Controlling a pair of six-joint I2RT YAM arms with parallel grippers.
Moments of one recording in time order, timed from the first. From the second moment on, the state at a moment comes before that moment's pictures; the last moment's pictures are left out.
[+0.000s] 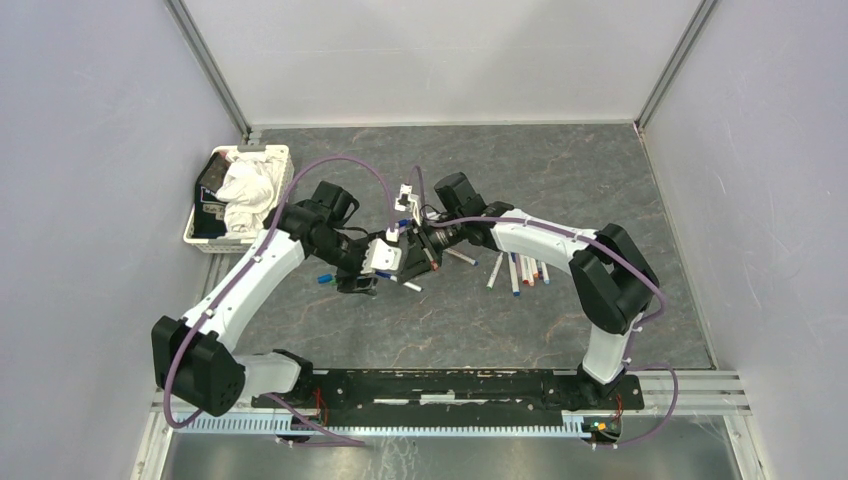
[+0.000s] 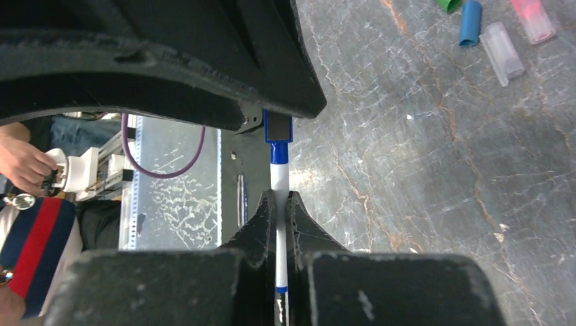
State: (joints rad) left arm -0.40 1.27 1.11 -1.13 0.68 1.31; right arm 0.74 1.82 1.25 -0.18 -1.00 0.15
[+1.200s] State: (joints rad) left arm -0.49 1.30 1.09 -1.09 0.57 1.32; right arm 0.78 1.91 1.25 0.02 -1.12 0.35
